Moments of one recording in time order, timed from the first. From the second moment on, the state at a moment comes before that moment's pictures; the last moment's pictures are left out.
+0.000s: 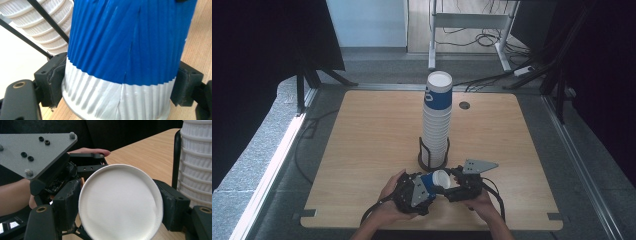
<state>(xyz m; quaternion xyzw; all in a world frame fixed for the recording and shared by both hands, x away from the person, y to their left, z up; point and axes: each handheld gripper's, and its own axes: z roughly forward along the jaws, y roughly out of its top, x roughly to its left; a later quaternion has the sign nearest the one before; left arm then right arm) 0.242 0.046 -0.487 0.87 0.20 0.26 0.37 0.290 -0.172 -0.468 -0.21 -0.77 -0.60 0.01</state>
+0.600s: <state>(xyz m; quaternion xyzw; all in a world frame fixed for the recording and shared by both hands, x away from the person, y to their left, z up) 0.256 0.047 -0.483 0.88 0.18 0.28 0.33 0.295 -0.193 -0.428 -0.20 -0.82 -0.54 -0.04</state>
